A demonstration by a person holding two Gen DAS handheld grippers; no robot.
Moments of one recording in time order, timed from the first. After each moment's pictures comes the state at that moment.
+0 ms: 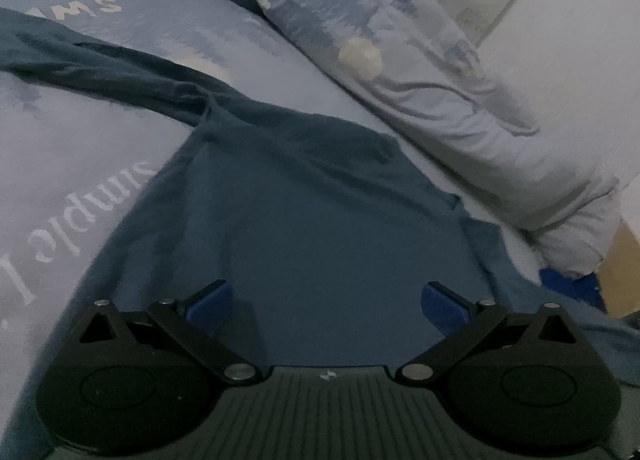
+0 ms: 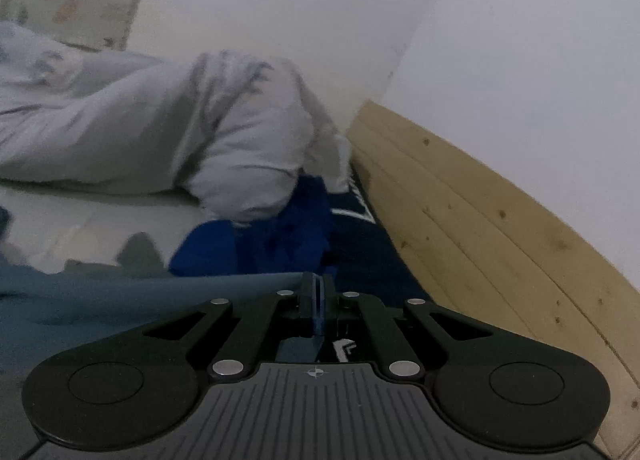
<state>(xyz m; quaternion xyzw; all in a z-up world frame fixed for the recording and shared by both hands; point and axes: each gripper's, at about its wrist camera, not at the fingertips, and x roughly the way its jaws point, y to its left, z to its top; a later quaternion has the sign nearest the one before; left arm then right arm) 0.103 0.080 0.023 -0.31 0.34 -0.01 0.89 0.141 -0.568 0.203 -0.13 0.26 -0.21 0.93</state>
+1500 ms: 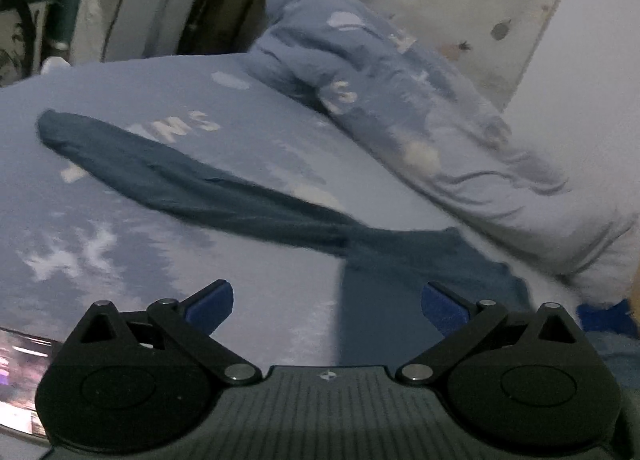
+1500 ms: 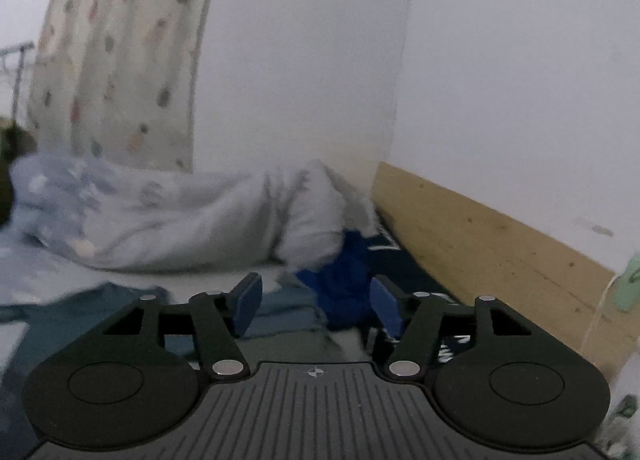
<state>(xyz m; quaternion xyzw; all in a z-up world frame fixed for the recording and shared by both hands) 0.026 0.207 0.085 -0.24 0.30 0.07 0.92 -0.246 -0.420 0.364 -0.01 0.15 -0.12 0.98</state>
